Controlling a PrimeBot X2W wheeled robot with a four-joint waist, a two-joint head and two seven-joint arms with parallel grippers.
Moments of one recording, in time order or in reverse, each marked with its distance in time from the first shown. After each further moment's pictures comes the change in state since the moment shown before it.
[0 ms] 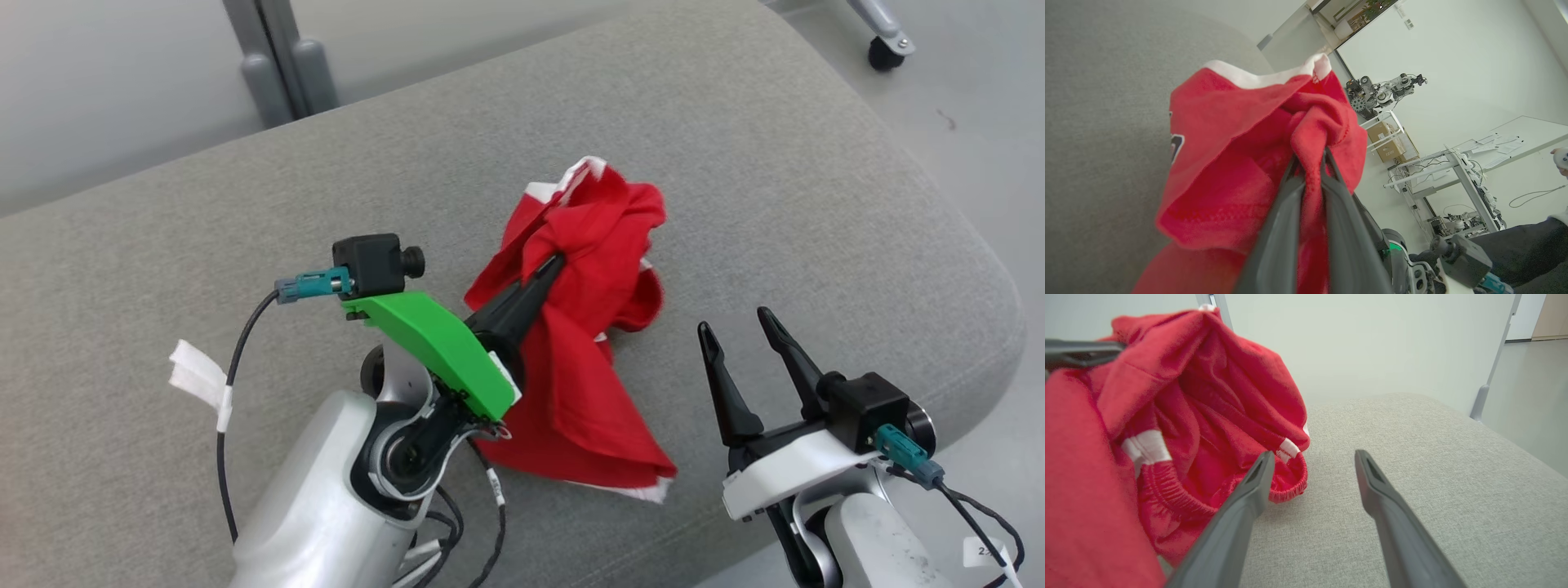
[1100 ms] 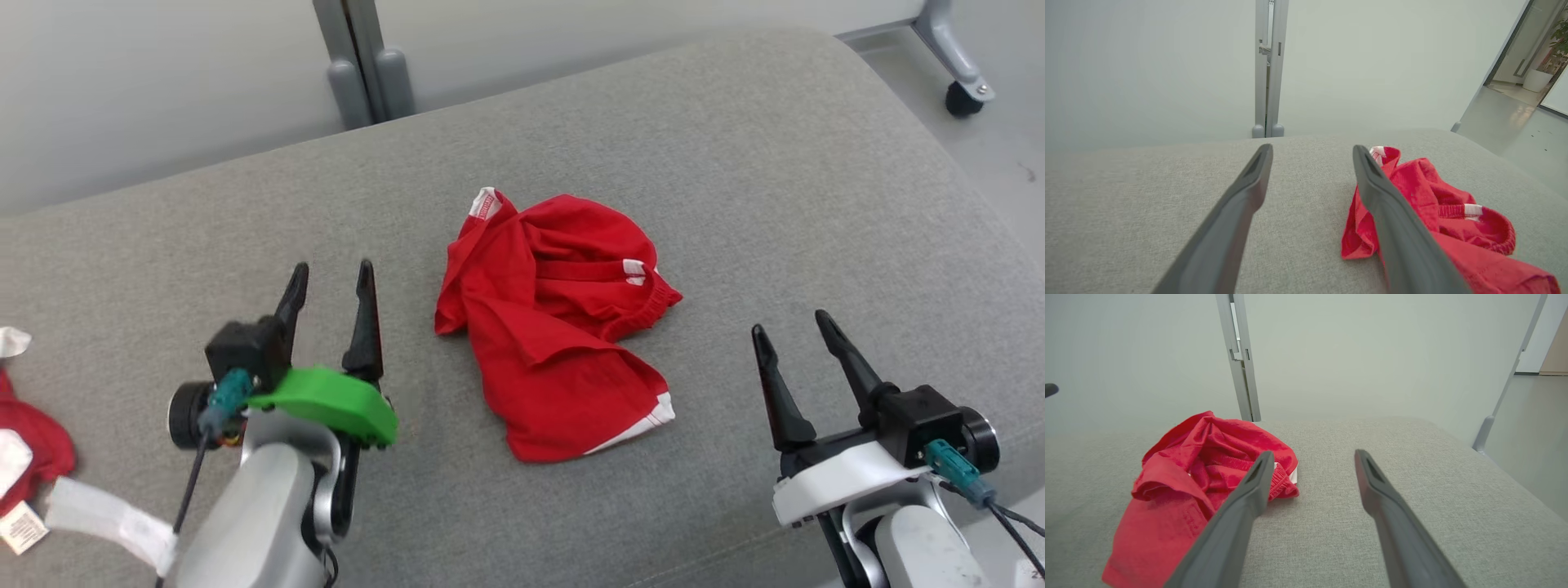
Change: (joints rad) left arm 0.014 0.129 0.063 0.318 0.534 0.175 -0.551; right arm 0.056 -0.033 -0.086 -0.060 -0.065 0.000 0.000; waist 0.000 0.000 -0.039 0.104
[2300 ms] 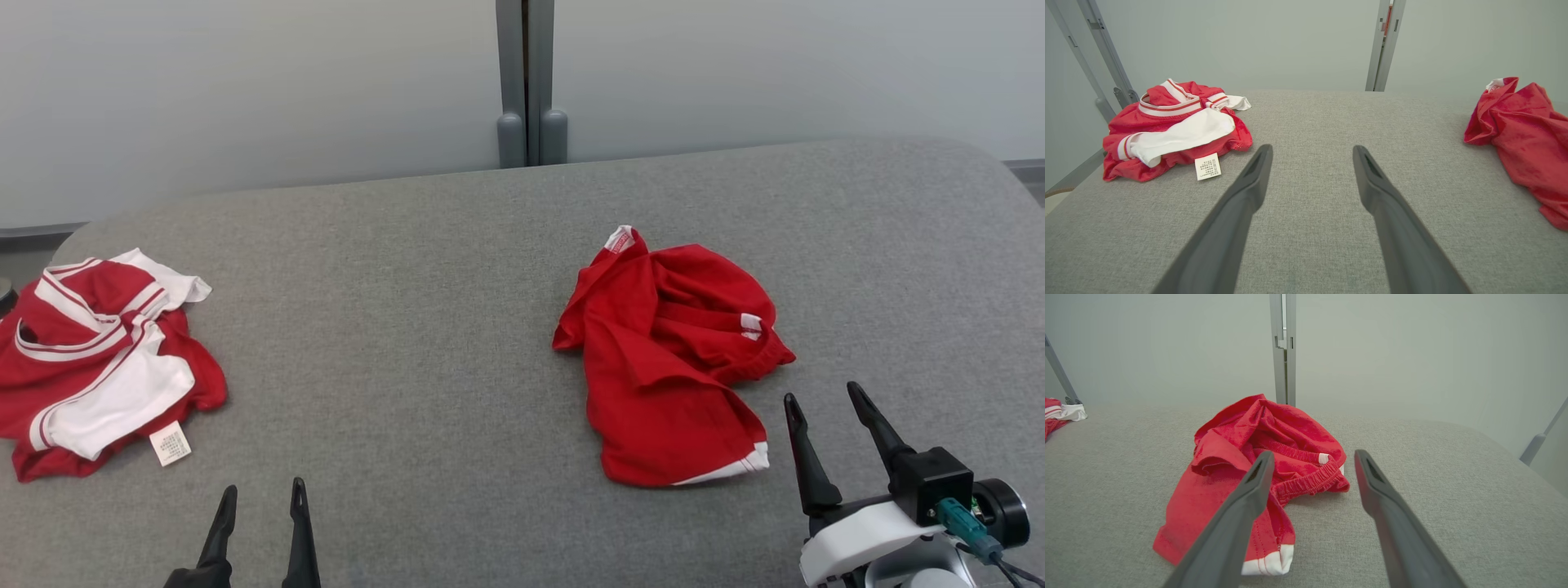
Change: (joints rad) left arm 0.620 -0.119 0.403 -0.319 0.417 -0.126 -0.001; right arm 0.128 0.012 -0.087 0.024 -0.081 0.000 0.000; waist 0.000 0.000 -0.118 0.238
